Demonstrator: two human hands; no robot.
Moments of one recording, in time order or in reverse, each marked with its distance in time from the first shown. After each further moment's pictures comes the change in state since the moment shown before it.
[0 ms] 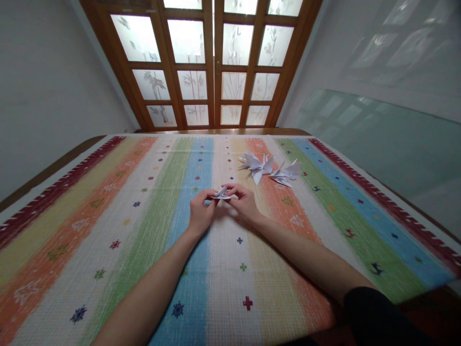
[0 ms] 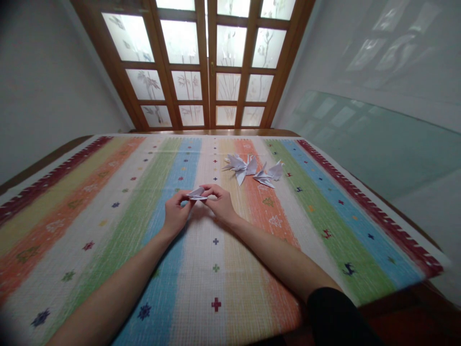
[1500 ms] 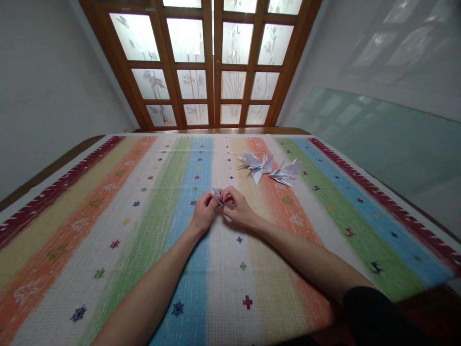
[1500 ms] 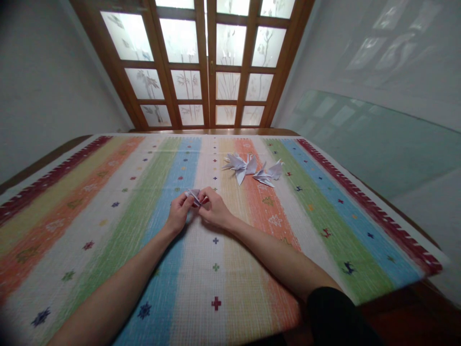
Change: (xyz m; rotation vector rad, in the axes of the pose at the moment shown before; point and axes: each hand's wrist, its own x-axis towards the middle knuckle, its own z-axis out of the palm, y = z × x) left_hand -0.002 0.008 0.005 -0.223 -0.115 -0.262; right_hand -0.008 -0.004 0.006 -0.196 -0.200 -0.101
